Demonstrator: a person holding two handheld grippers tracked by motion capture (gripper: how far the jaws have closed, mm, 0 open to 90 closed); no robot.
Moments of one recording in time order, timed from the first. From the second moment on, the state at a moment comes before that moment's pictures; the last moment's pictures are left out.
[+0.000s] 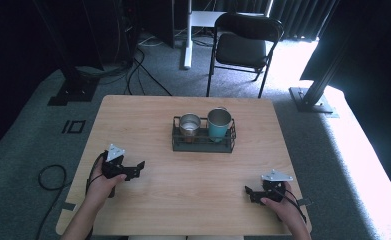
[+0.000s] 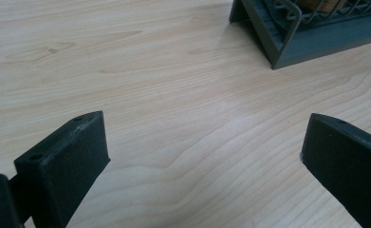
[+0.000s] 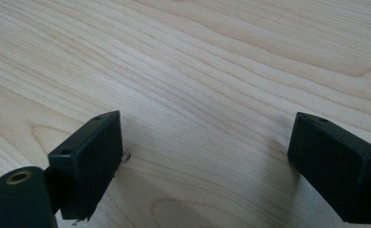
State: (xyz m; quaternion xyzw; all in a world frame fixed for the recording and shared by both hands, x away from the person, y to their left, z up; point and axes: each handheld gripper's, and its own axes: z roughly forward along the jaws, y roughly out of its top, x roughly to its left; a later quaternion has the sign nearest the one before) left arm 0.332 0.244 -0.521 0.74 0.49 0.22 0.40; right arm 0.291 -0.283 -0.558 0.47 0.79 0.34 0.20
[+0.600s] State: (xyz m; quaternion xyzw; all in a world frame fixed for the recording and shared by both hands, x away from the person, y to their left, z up) left arm 0.299 0.270 -0.534 0.73 0.52 0.22 0.38; right arm 0.291 -0.283 -0.558 0.47 0.79 0.34 0.20
